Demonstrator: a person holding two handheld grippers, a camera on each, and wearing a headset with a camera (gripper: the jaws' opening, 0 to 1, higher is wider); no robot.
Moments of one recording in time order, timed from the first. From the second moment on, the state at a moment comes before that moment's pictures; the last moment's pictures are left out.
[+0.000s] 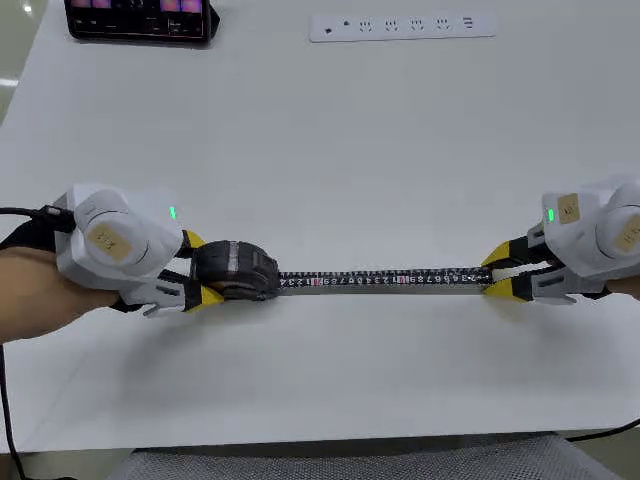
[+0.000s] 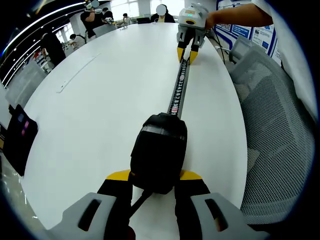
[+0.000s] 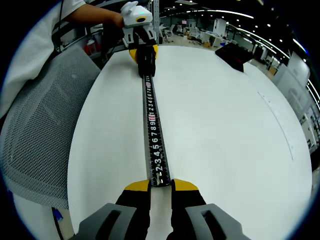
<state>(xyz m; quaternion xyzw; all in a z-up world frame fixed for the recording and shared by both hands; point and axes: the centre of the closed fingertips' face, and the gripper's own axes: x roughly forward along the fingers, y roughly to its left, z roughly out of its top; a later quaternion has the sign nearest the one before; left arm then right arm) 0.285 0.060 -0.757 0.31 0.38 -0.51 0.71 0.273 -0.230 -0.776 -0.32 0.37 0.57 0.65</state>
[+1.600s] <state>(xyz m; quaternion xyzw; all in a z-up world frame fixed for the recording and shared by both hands) 0.281 0.069 -0.739 0.24 0.38 -0.46 0.77 0.278 -0.216 -0.753 -0.20 0.37 0.51 0.75</state>
